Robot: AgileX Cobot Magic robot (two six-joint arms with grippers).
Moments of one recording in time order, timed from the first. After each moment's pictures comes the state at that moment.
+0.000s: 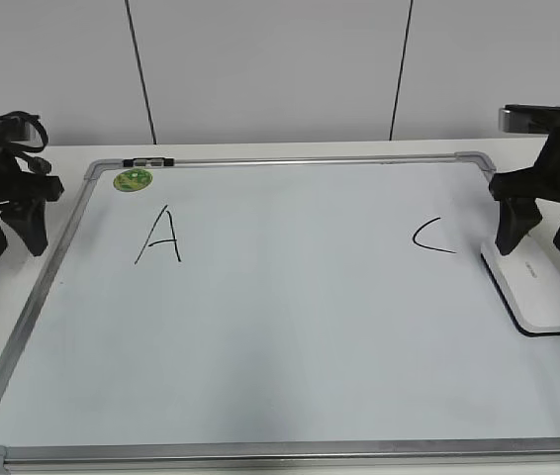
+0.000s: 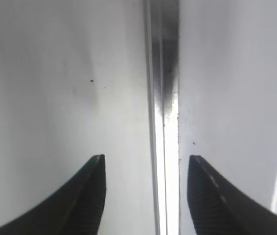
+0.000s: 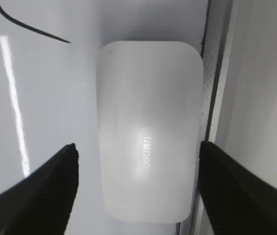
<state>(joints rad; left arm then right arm) -0.04 2.12 -1.62 -0.08 1.14 0.00 -0.01 1.98 -1.50 0.12 1.13 -0.12</state>
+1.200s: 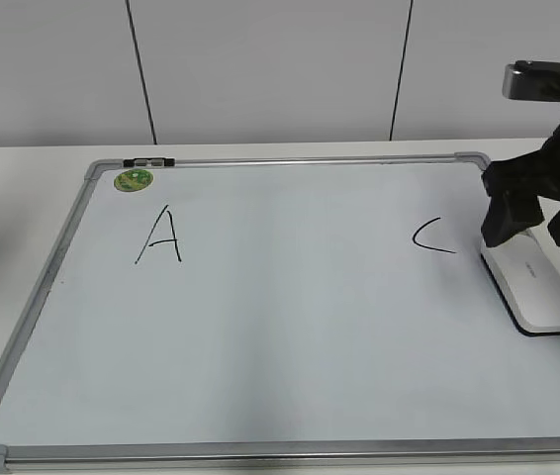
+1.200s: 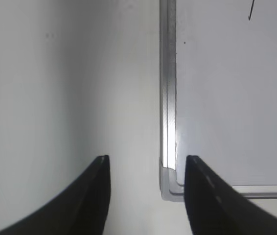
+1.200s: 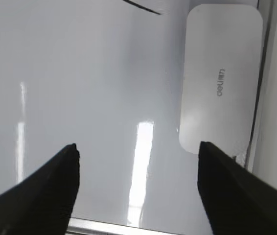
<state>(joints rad) -0.04 1.46 -1.24 -0.02 1.15 -0.08 0.14 1.59 -1.16 0.13 0.94 -0.03</state>
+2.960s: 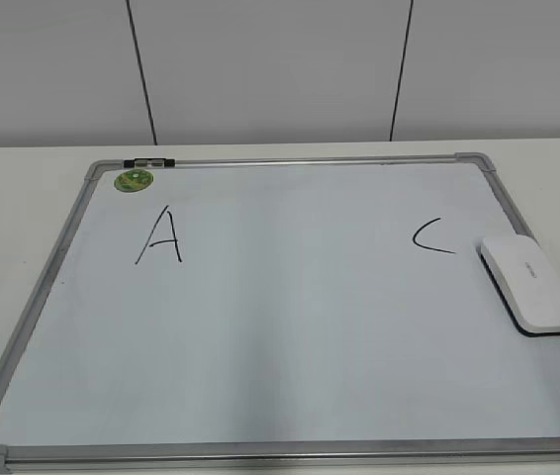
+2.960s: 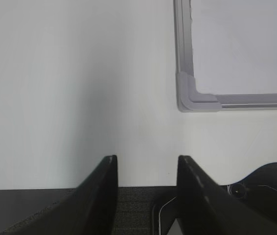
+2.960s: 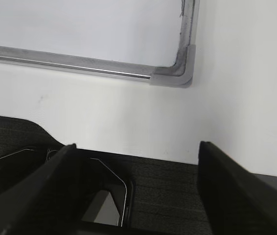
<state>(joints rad) -0.05 0.52 -0.52 0.03 1.08 -0.08 0.15 0.48 -0.50 0.01 1.14 -0.02</state>
